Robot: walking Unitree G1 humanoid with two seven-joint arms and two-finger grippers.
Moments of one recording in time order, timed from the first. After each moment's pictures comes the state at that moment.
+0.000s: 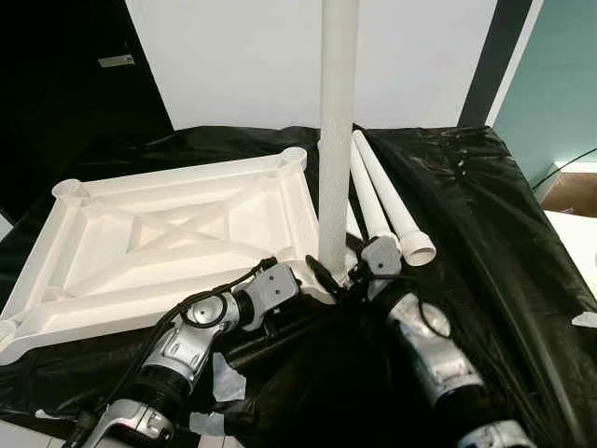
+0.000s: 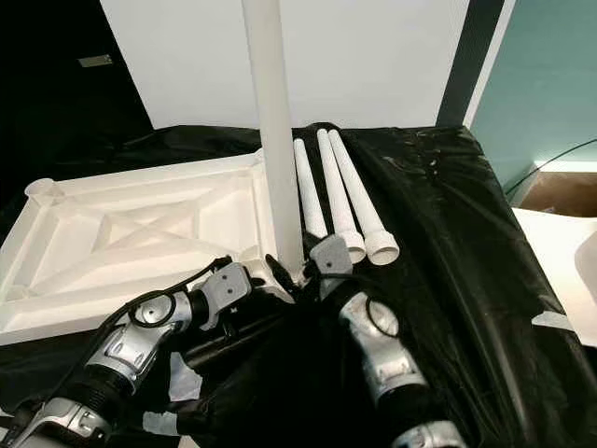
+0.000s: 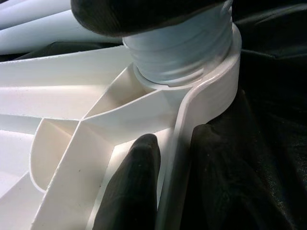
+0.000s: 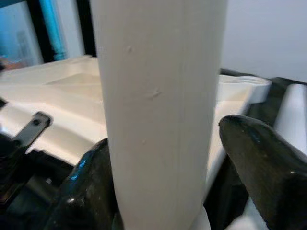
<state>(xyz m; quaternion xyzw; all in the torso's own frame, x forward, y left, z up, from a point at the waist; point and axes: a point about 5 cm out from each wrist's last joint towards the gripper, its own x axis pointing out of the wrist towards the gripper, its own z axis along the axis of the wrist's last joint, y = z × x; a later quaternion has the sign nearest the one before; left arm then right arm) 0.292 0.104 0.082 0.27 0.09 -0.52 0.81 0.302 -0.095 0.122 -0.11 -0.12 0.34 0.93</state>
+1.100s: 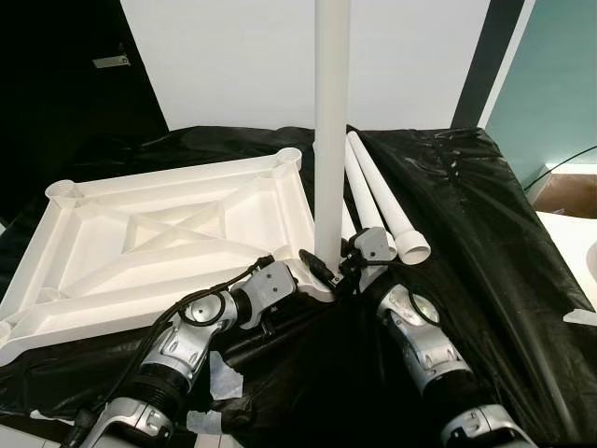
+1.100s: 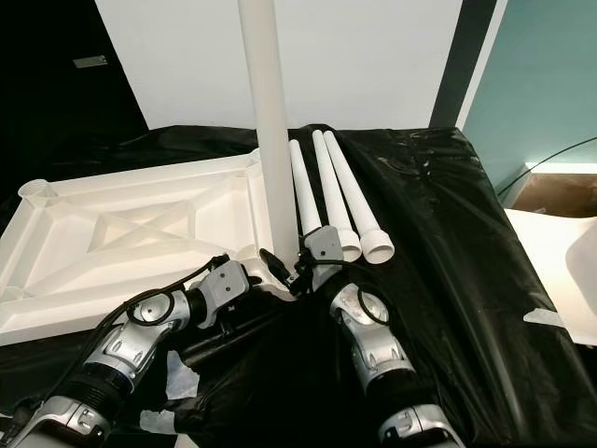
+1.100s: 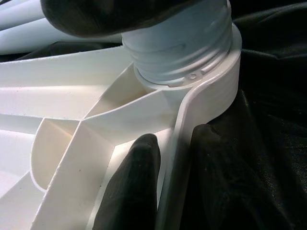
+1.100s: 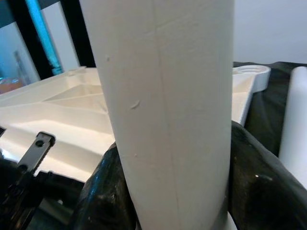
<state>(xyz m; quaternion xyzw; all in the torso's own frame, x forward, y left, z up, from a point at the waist) 0.294 0.105 0.082 0.27 0.09 -0.51 0.81 0.303 -0.078 0.116 -0.04 -0.10 0.30 0.95</state>
